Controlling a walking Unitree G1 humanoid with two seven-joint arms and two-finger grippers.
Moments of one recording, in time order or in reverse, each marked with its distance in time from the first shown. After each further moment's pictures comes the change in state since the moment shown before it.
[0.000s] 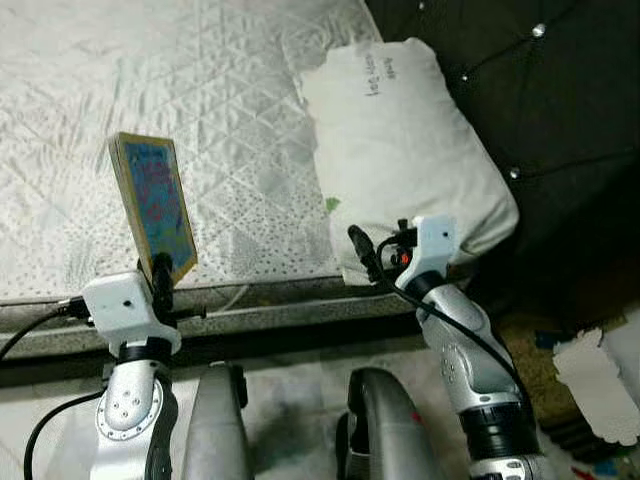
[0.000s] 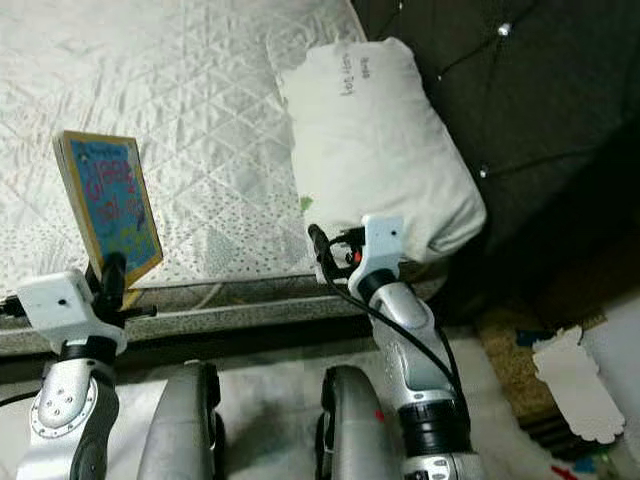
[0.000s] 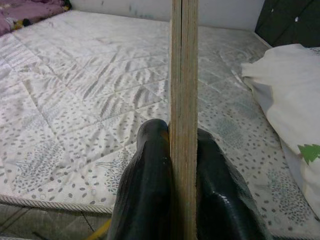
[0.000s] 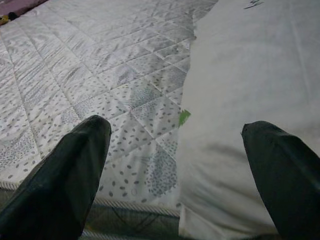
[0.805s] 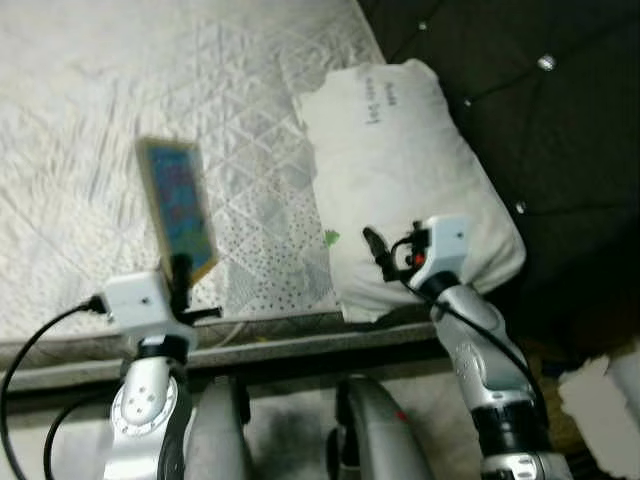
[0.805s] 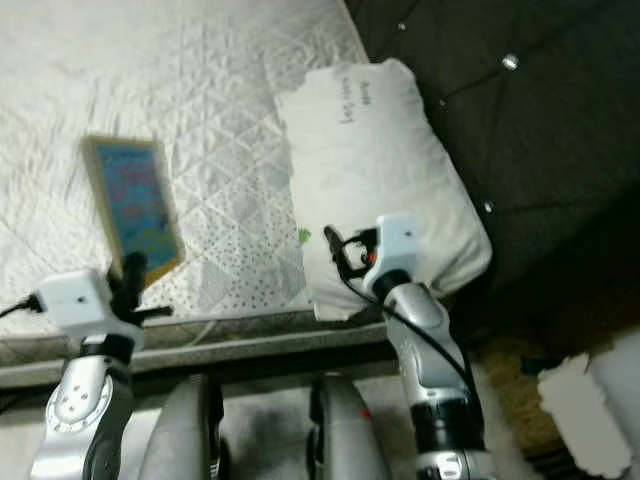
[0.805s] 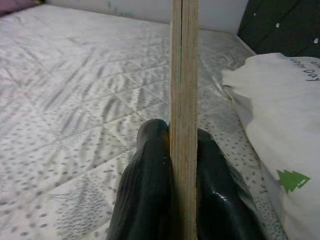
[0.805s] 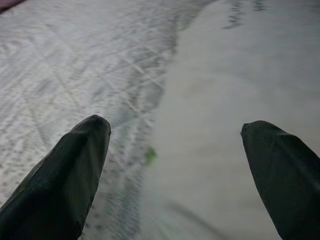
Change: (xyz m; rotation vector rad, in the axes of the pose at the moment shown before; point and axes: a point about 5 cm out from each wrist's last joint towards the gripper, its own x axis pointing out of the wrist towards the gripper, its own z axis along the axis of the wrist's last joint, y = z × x) left arm 0.002 -0.013 -0.003 -0.024 0.017 -0.054; right arm 0.000 -0.009 0.000 -0.002 0.003 -0.014
